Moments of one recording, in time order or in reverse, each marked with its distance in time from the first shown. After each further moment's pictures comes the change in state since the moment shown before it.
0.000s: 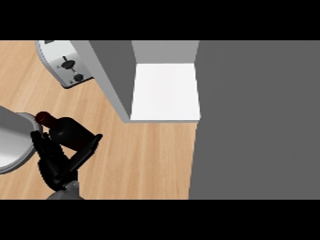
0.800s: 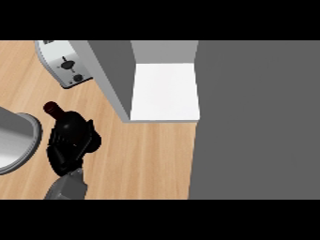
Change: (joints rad) left arm -0.154 0.025 0.049 0.236 0.048 -0.192 -0.107; right arm 0.004 0.016 -0.004 0.004 0.006 0.018 0.001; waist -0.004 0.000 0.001
